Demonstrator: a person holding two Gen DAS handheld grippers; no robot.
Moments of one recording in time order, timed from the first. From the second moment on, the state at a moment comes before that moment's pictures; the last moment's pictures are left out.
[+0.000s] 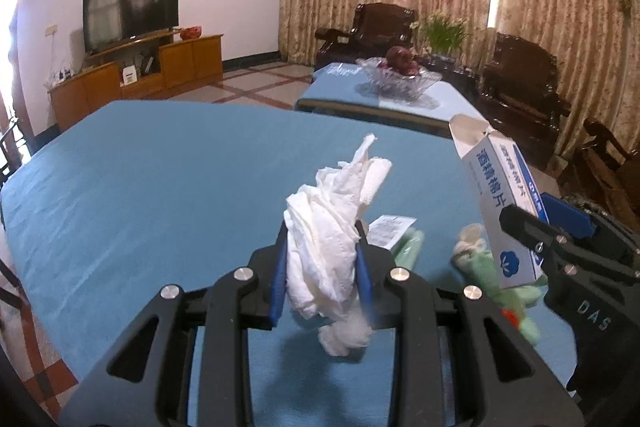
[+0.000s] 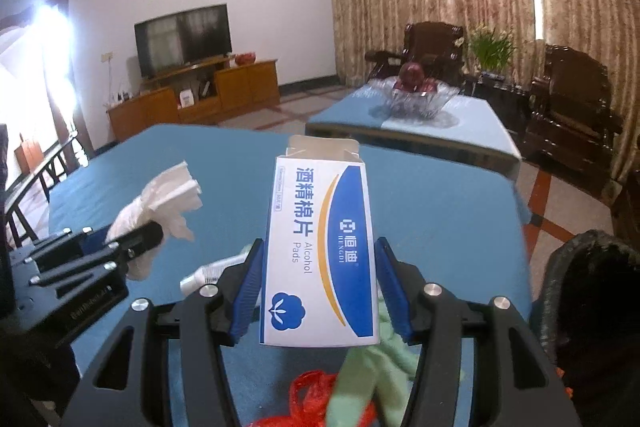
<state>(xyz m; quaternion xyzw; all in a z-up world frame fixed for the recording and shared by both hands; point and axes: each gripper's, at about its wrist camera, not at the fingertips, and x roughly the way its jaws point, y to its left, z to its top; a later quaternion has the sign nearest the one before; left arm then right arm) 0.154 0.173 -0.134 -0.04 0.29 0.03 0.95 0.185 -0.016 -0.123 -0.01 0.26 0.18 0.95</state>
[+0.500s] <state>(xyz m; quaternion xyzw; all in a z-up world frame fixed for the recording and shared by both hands) 0.152 0.084 -0.089 -0.03 0.25 -0.05 0.97 0.155 -0.095 -0.066 0.01 0.20 0.12 0.97</state>
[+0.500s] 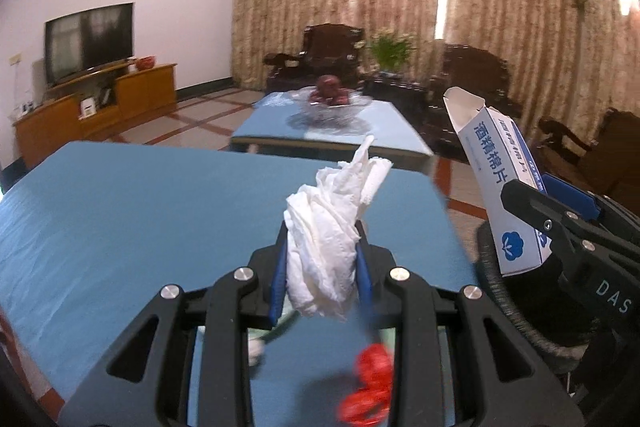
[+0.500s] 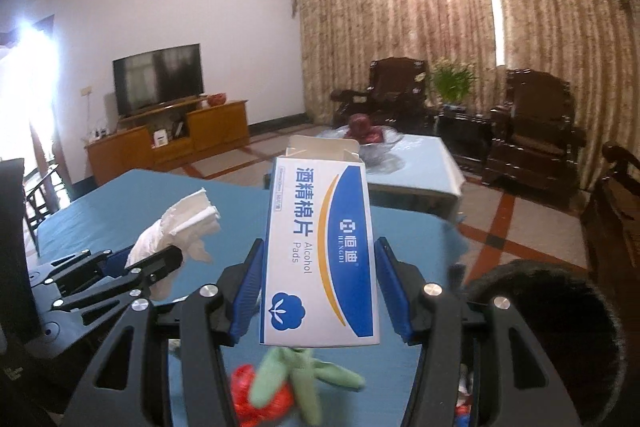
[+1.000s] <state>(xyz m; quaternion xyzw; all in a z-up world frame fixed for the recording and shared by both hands) 0.170 -0.043 -0.082 -0.01 0.24 -0.17 0.96 0.137 -0.213 -0.060 0.03 0.19 -0.01 0.98</state>
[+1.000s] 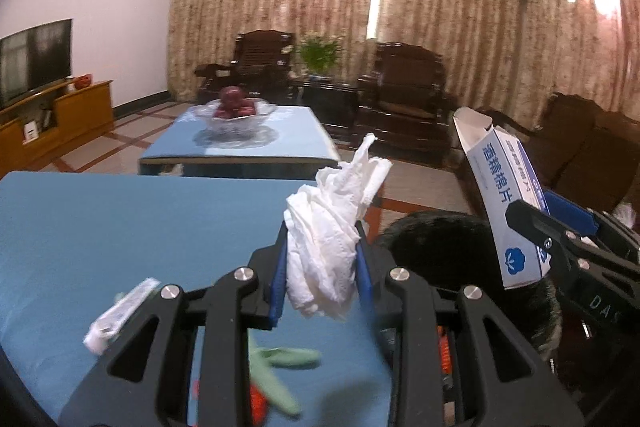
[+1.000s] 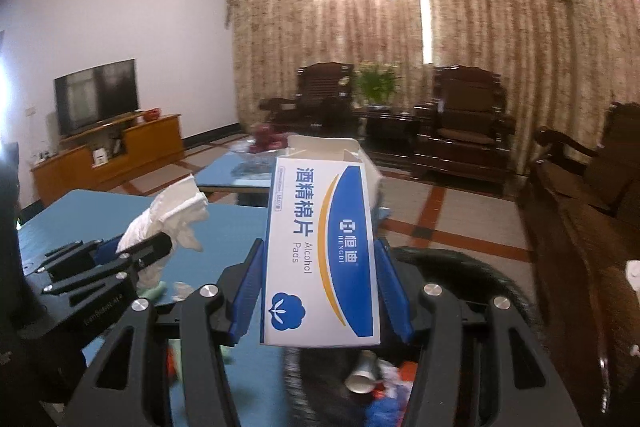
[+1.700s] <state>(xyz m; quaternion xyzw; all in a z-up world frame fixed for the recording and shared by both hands) 0.211 -0.196 -0.131 0.00 0.28 -0.28 0.92 0.141 -0.340 -0.118 0.04 0.25 -0.12 0.96</state>
